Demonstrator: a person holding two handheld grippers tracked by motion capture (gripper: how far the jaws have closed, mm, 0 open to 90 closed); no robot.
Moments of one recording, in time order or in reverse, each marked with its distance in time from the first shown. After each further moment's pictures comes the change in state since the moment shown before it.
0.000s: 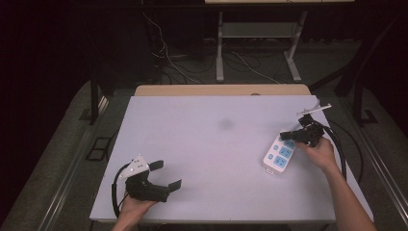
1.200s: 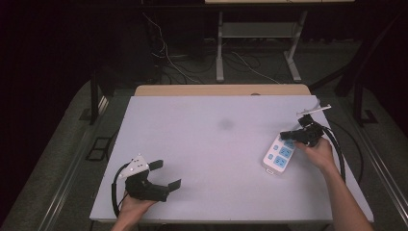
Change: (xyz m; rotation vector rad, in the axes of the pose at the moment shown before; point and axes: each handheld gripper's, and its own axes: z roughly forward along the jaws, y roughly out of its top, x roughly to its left) left arm 0.001 0.000 0.000 0.003 0.003 0.001; right arm 0.000 -0.001 0.002 -0.013 -0.026 0.017
